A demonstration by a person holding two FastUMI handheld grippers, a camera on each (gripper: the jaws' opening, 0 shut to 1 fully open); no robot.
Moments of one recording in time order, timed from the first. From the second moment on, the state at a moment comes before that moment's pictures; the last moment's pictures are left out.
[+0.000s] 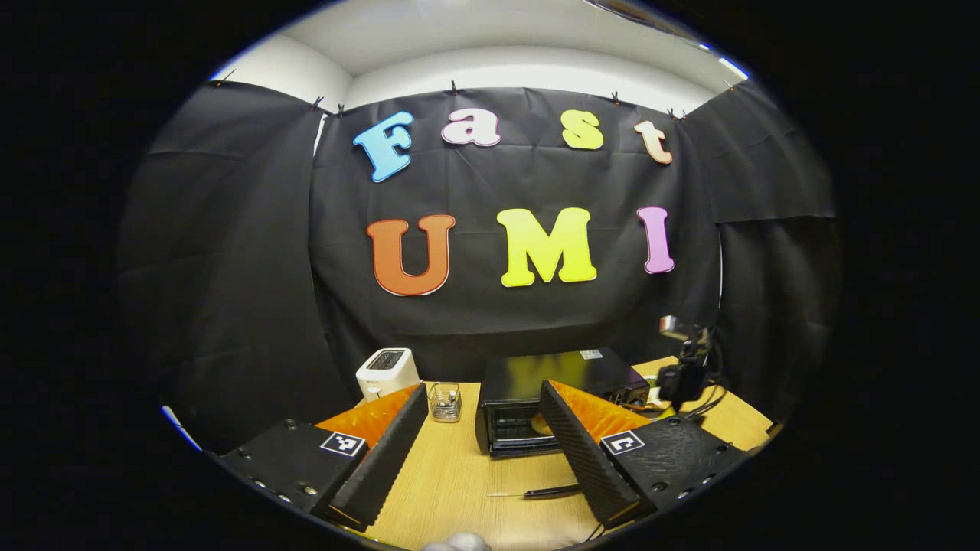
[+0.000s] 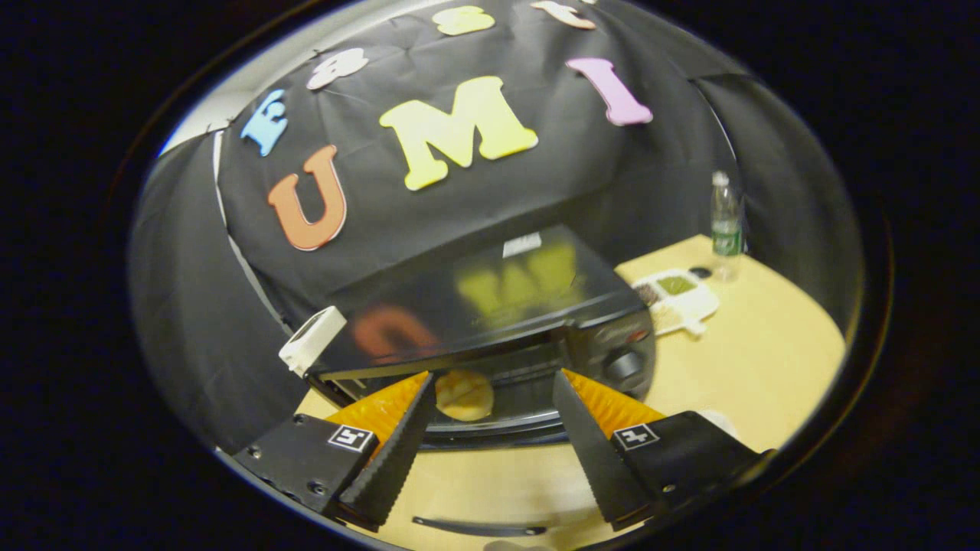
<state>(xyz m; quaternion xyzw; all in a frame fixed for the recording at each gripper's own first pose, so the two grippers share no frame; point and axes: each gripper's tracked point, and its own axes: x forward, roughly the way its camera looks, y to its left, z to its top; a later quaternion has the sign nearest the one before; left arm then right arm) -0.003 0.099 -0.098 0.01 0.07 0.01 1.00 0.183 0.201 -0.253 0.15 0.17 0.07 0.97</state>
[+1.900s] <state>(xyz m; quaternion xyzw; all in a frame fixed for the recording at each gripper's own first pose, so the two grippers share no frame) 0.010 -0.032 -0.430 0.00 0.32 -0.04 0.95 0.013 -0.063 -0.015 -0.01 -0.01 -0.03 1.00</state>
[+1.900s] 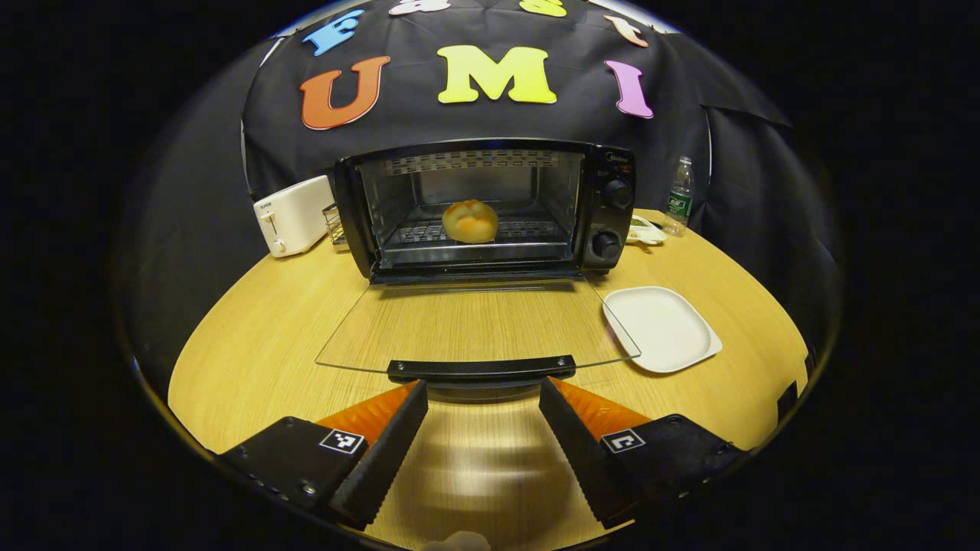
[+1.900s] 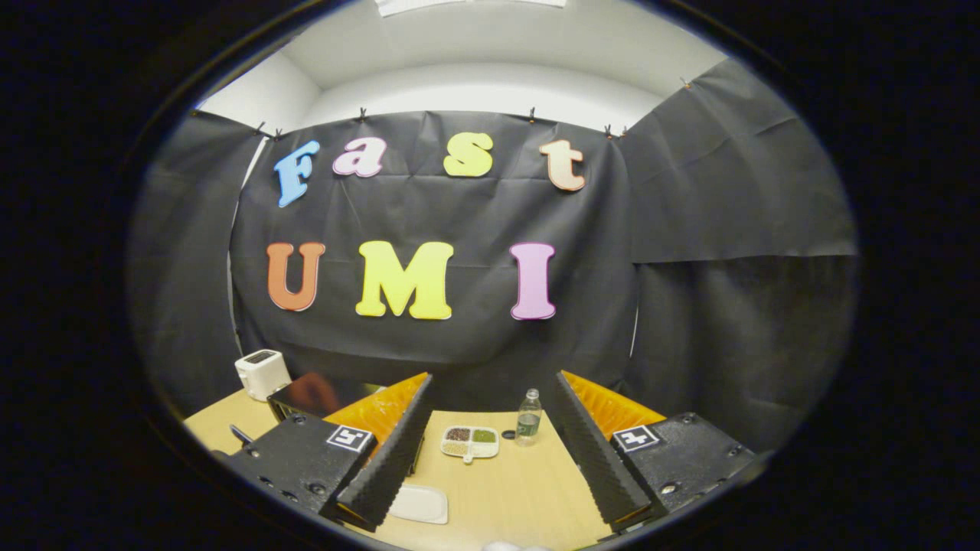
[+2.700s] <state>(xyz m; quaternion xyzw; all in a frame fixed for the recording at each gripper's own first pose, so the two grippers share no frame) 0.019 -0.030 -0.429 0.00 0.33 -0.04 0.94 0.020 -0.064 -0.021 0.01 0.01 -0.03 1.00</state>
